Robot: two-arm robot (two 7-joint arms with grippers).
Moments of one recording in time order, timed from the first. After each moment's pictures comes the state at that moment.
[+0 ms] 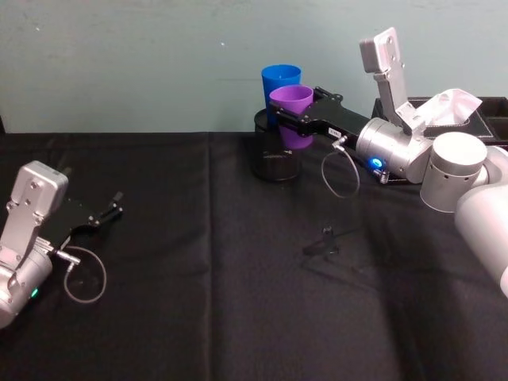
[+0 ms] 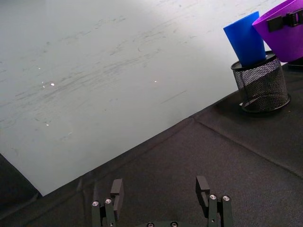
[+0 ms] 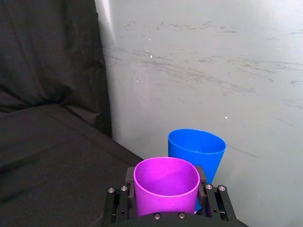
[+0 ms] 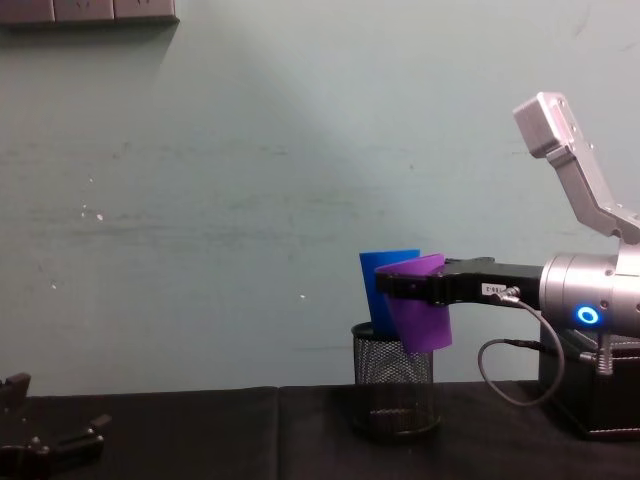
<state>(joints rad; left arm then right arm) -0.20 0.60 0.45 -1.41 -0.25 -0.12 0.03 0.85 0.16 -0.43 -0.64 0.34 -0.14 0.63</state>
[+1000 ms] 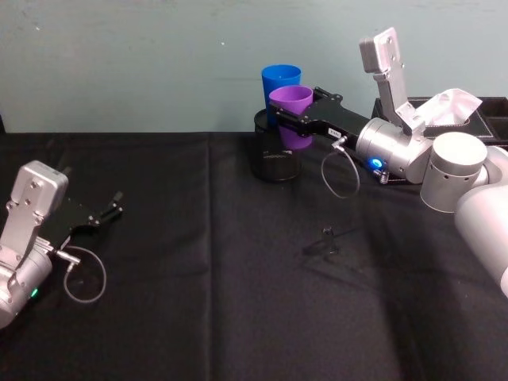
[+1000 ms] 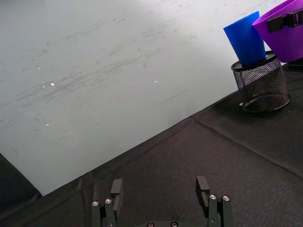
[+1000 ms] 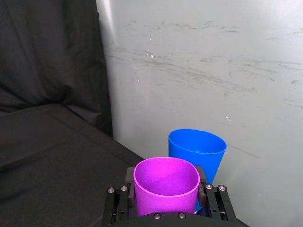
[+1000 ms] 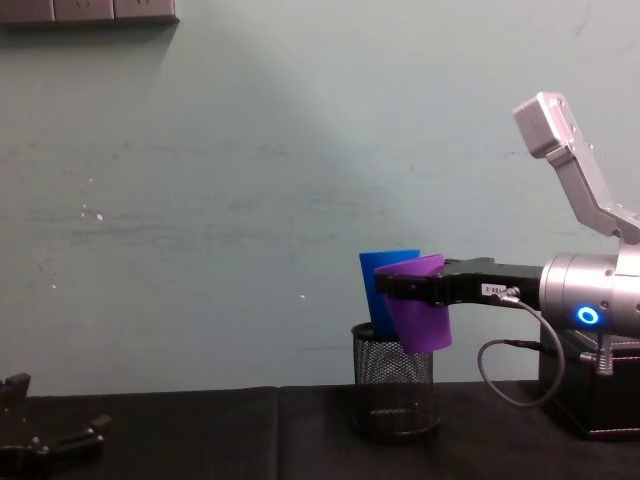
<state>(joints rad) -0.20 0.60 0.45 -1.41 -0.25 -0.12 0.03 0.85 0.16 -0.43 -0.64 0.34 -0.14 0.63</state>
